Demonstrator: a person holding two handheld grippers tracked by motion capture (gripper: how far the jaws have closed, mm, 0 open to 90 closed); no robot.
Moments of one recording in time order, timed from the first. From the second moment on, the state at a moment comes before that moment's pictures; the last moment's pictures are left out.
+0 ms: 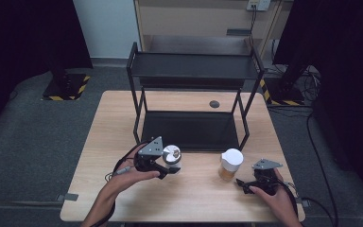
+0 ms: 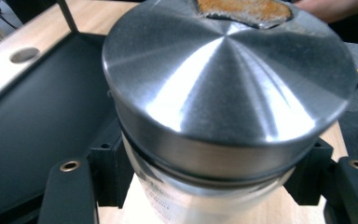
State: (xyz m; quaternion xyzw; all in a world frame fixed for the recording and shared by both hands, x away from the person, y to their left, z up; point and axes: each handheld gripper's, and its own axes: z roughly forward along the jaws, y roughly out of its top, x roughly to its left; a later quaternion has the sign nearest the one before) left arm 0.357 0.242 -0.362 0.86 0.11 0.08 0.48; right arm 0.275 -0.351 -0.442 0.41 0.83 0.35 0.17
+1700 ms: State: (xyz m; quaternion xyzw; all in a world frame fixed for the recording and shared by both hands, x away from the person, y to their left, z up) left arm 0.424 0.230 -0.138 0.86 0.11 0.16 0.47; right arm 0.275 -0.351 -0.443 0.41 0.83 0.35 0.17
